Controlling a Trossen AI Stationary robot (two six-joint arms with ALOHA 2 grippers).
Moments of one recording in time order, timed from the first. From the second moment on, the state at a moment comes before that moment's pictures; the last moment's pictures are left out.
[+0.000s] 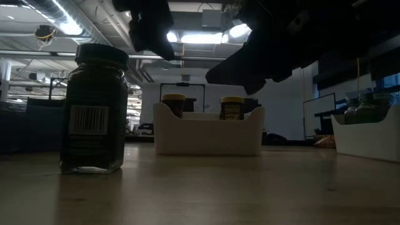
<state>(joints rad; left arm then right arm) -0.30 1.64 1.26 -0.56 -0.02 -0.48 0.34 1.77 0.77 0.62 0.12 0.17</state>
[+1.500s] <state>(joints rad) -0.58 1.58 0.98 -0.35 -0.39 -0.54 0.34 1.77 0.77 0.59 0.12 0.17</state>
